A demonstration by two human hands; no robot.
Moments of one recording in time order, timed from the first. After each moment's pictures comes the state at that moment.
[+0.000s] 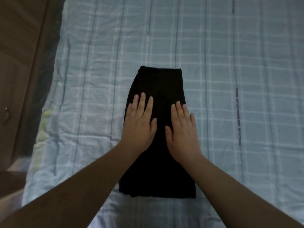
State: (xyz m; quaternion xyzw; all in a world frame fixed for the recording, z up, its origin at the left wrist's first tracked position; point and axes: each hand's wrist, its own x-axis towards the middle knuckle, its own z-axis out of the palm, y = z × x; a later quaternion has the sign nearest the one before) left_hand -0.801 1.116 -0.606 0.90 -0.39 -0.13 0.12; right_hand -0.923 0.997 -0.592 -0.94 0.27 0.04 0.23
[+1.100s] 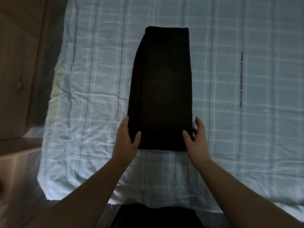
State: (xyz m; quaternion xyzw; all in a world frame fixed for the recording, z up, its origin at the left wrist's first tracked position) left_hand -0.944 1.283 -0.622 0.88 -0.13 -0.27 0.36; right_hand -1.084 1.077 -0.606 -0.65 0.48 -0.02 0.59
